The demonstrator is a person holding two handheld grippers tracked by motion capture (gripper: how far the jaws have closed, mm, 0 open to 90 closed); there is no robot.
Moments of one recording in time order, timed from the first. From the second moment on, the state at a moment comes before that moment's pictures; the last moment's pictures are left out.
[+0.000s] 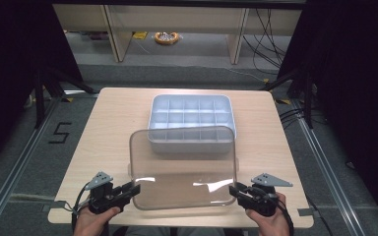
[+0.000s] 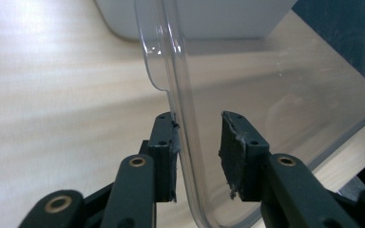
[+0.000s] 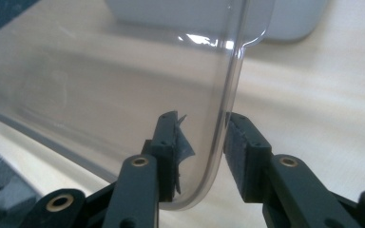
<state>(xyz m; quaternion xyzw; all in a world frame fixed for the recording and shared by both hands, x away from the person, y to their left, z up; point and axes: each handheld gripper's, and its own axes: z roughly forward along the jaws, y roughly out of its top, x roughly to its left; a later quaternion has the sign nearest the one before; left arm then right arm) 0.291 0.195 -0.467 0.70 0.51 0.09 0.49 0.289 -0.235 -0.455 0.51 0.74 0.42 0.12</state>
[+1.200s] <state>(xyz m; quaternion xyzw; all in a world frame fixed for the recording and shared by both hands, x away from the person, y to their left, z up) 0.419 0.177 -0.389 0.68 0.51 0.15 0.51 0.402 -0.240 -0.417 0.53 0.69 0.47 0.15</state>
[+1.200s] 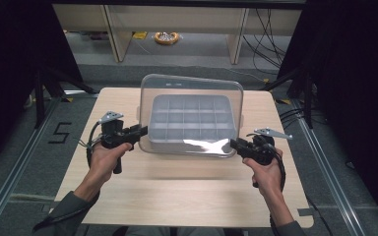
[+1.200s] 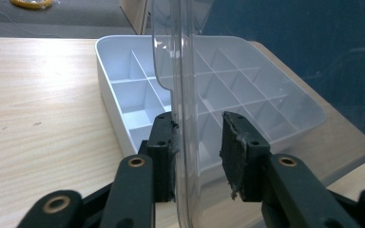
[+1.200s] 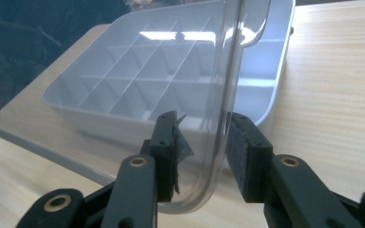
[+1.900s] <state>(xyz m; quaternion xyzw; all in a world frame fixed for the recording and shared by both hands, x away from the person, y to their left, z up) 0.461 0.170 -0.399 0.66 0.54 0.13 0.50 0.442 -0.242 -0.409 0.55 0.67 0.47 0.15</state>
